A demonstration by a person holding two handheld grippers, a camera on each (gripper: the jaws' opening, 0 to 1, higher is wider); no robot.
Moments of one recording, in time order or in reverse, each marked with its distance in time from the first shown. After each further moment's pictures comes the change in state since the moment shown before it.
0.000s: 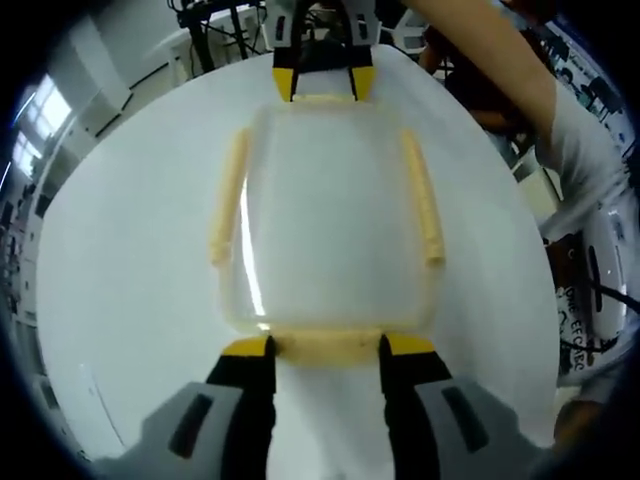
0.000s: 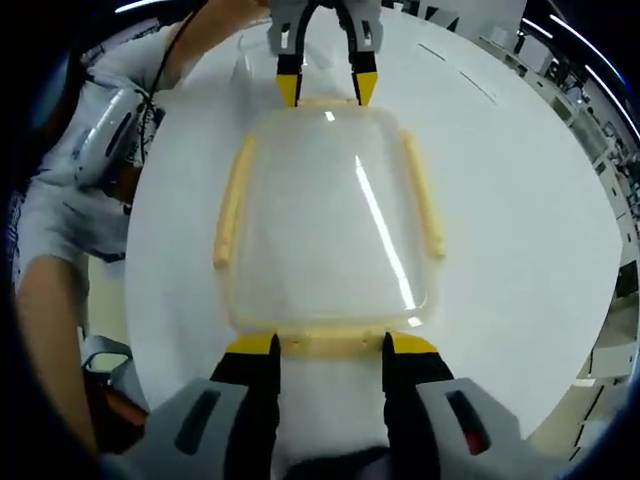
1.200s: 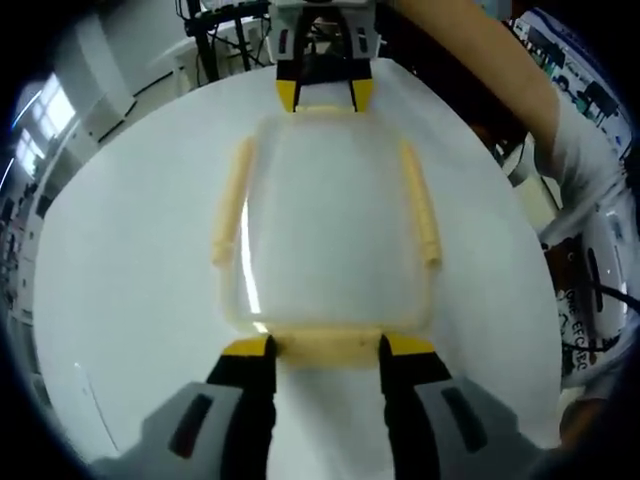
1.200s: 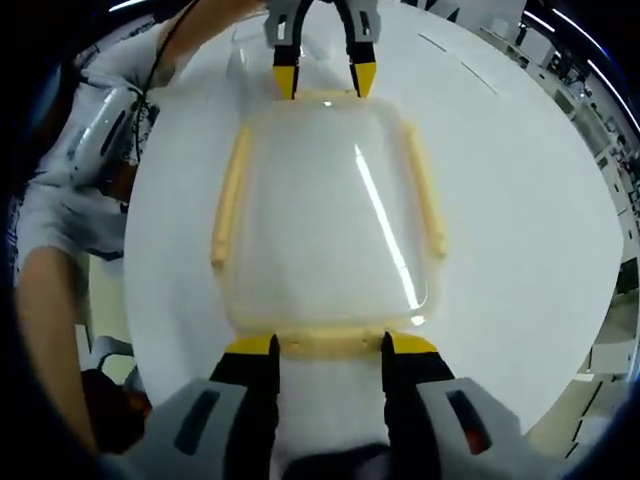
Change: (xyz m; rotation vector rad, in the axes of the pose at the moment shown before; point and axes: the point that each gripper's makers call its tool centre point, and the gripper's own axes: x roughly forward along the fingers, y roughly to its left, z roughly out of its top) left arm 0.000 0.003 0.002 -0.007 -0.072 -0.007; right arm -0.002 -0.008 -0.003 0.009 0.060 0.008
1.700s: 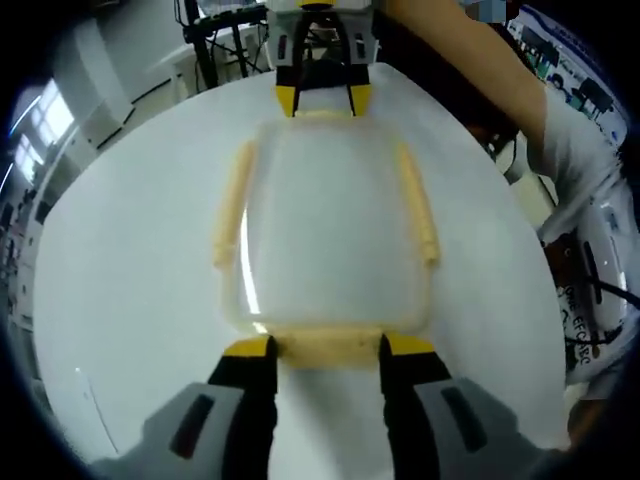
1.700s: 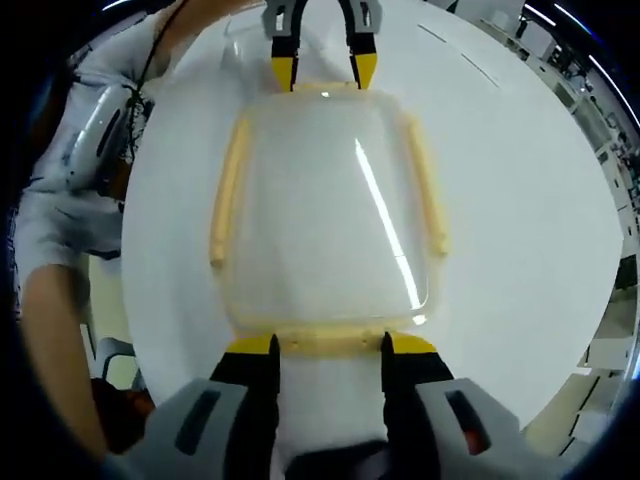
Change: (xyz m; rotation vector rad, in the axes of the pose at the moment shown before) left arm -0.001 0.003 -0.001 0.020 -0.024 -0.006; right arm 0.002 0.003 0.002 0.009 0.066 -0.006
